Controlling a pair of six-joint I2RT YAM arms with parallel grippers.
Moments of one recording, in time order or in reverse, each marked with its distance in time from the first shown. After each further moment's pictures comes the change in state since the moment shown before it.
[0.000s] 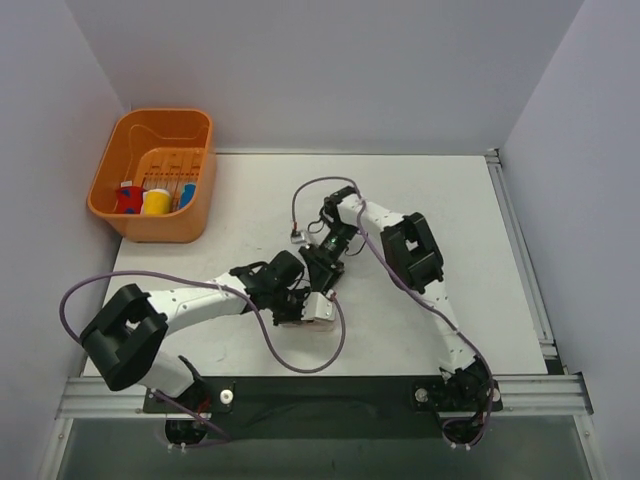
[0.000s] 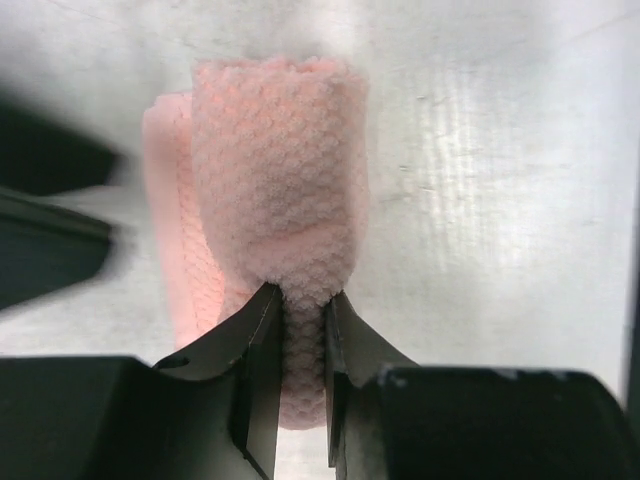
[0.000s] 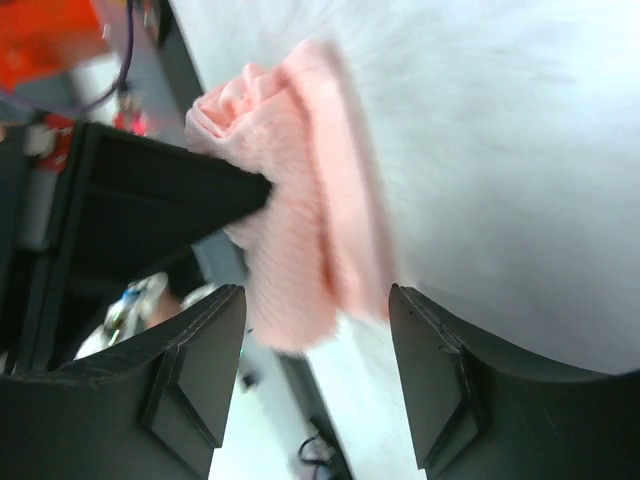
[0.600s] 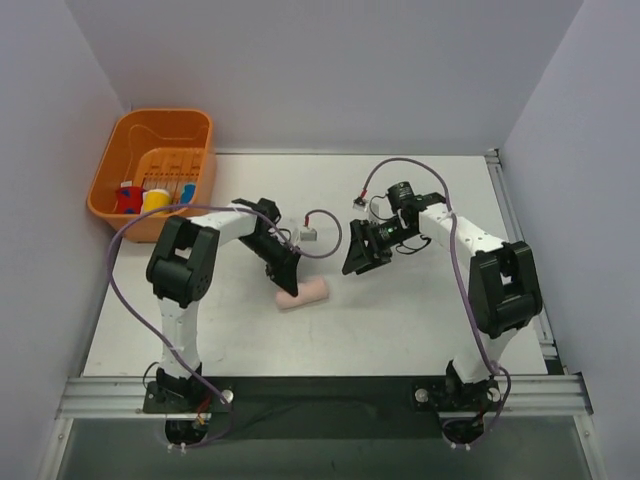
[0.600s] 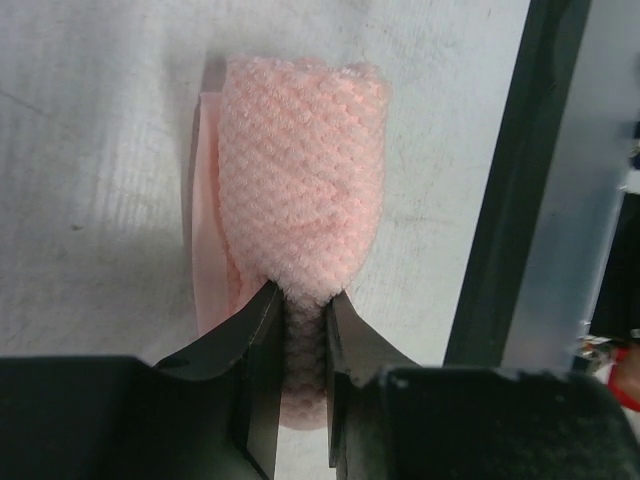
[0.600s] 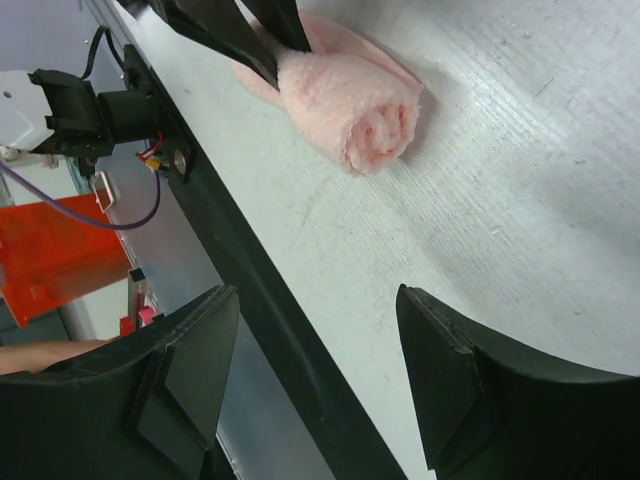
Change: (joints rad) left arm 0.433 0.593 0.594 -0.573 0.543 -0.119; right arm -0.281 -0.743 -0.684 0.635 0.082 0.502
